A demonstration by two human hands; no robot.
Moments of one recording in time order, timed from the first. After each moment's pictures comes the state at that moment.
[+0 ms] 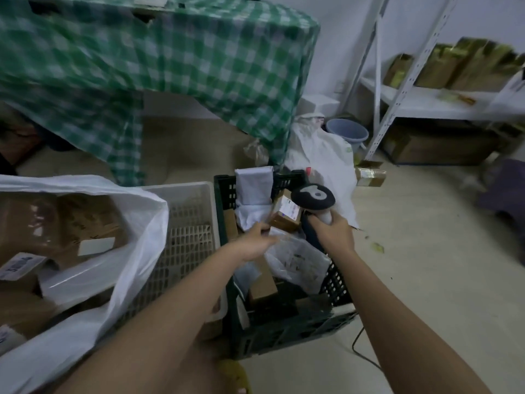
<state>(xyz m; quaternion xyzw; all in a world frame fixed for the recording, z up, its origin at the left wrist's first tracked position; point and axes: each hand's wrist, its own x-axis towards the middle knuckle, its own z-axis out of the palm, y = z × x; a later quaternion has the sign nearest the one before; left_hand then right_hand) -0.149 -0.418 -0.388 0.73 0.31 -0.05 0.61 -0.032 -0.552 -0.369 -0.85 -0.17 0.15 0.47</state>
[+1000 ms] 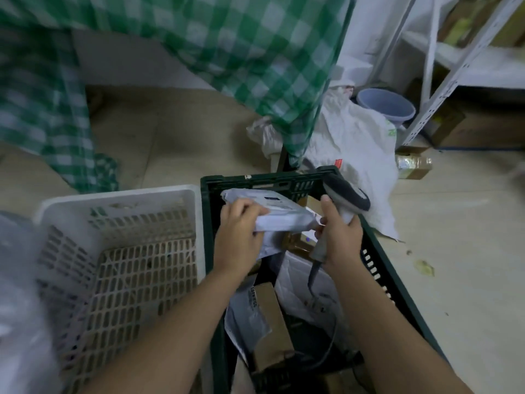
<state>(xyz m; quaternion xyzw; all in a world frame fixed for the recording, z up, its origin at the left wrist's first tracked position) -0.019 -0.268 -0.532 0.87 0.28 0.31 0.27 0.104 -0.377 -0.508 -0.67 0.07 0.19 0.72</state>
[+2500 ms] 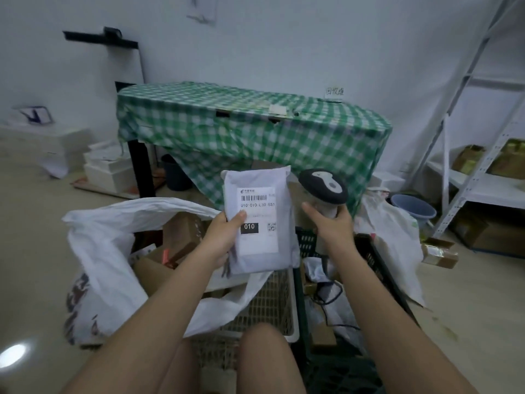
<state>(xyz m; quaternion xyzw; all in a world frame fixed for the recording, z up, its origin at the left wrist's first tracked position) -0.387 -0.363 -0.248 0.54 0.37 0.39 0.65 -0.219 -0.469 -0.219 -0.63 -0.28 0.22 0.69</state>
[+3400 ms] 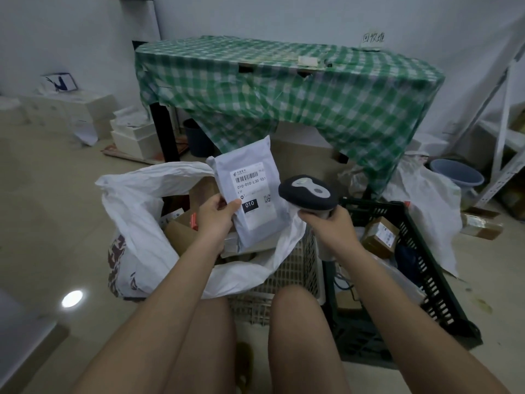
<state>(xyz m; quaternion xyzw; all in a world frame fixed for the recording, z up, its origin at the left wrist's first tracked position) -0.439 -0.344 -0.301 0.48 0.47 0.46 0.58 -0.268 -0.467 -0.271 -0.69 -0.36 0.28 0.56</state>
